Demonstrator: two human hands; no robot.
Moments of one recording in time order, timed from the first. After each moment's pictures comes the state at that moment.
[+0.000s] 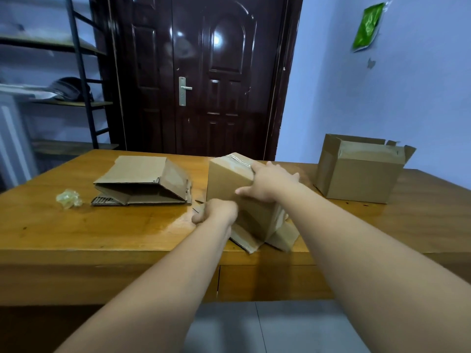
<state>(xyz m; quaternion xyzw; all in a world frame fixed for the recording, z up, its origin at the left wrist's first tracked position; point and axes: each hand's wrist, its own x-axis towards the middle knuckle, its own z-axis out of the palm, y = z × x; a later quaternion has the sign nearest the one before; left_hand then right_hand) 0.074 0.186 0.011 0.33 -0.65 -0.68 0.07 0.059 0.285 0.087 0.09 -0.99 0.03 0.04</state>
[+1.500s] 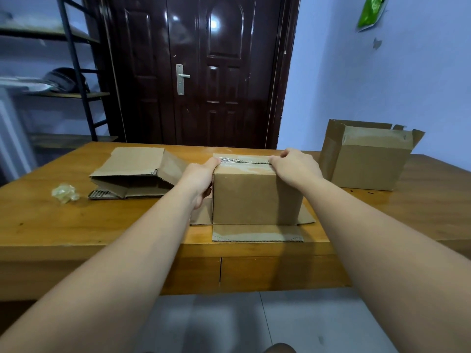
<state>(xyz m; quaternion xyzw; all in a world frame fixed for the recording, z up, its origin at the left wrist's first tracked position) 0.063 0.137 0.038 0.14 -0.68 -0.72 0.08 0.030 0.330 0.072 0.00 -0.96 0.26 0.13</state>
